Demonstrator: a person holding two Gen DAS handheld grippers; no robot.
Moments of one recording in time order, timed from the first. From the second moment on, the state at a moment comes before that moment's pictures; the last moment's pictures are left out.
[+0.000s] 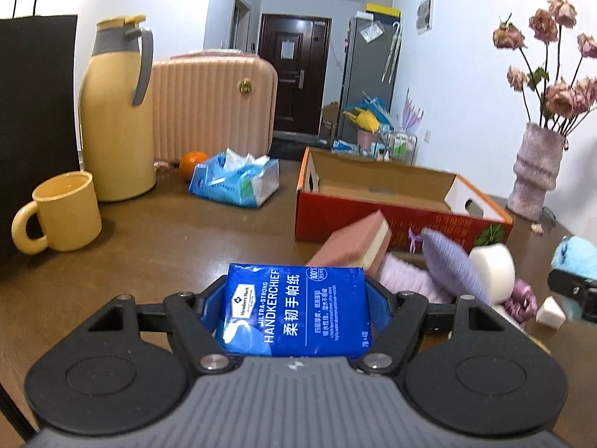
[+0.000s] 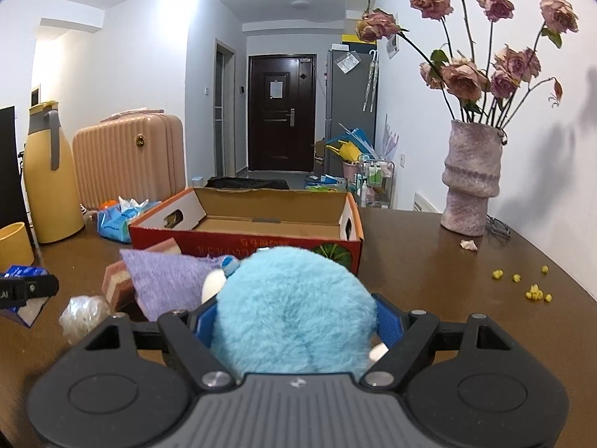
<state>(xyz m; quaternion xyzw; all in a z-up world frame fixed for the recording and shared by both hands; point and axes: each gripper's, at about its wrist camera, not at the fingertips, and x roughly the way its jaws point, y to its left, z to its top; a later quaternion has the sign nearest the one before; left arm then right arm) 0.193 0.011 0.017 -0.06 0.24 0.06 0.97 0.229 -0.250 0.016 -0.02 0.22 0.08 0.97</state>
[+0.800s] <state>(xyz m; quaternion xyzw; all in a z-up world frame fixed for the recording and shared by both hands) 0.255 -0.021 0.062 -0.07 0.19 0.04 0.98 0.303 -0.239 0.053 -0.01 0.20 0.08 0.98</state>
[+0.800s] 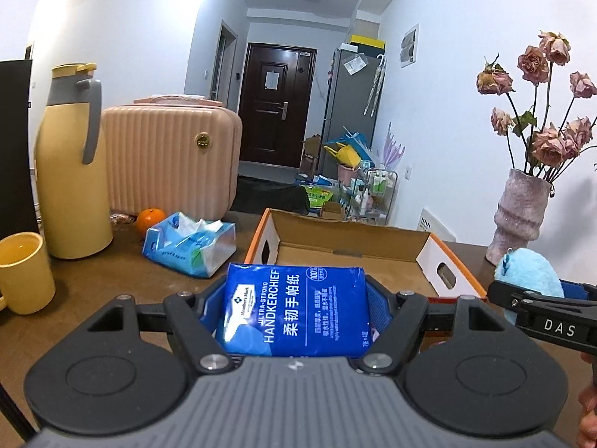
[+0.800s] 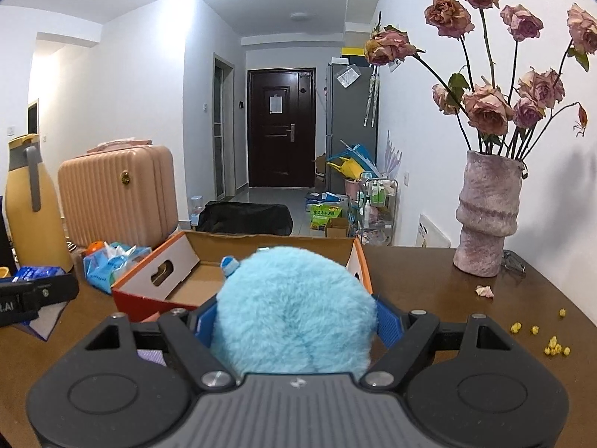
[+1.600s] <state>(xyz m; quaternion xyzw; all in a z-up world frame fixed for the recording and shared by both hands) 0.352 -0.039 0.065 -0.07 0.19 0.03 0.98 0.392 -0.229 0.057 -0.01 0.21 0.08 0.97</state>
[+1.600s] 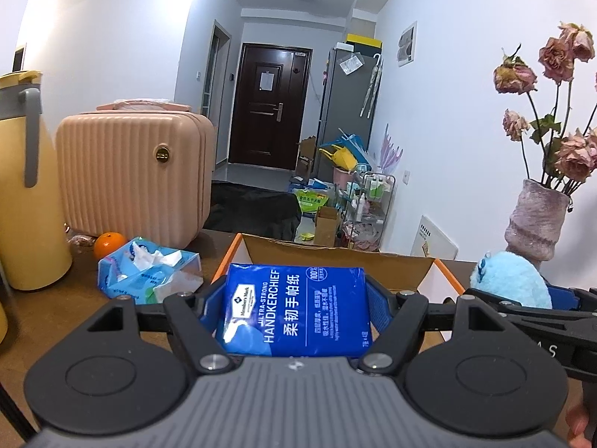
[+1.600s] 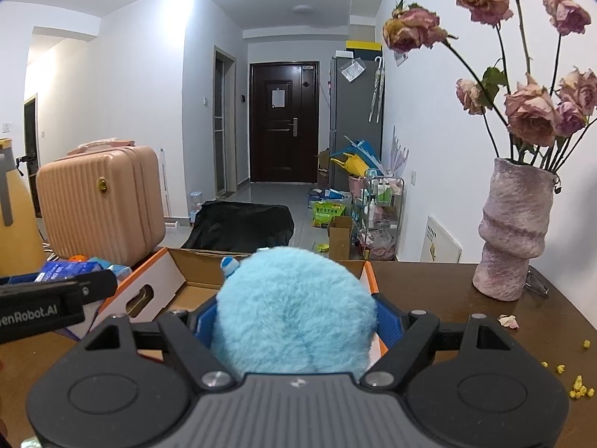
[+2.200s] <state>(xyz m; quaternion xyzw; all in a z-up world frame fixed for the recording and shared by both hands) 0.414 -0.029 0.051 -0.07 0.21 0.05 0.97 0.457 -0.210 0.034 -0.03 0.26 0.08 0.96</state>
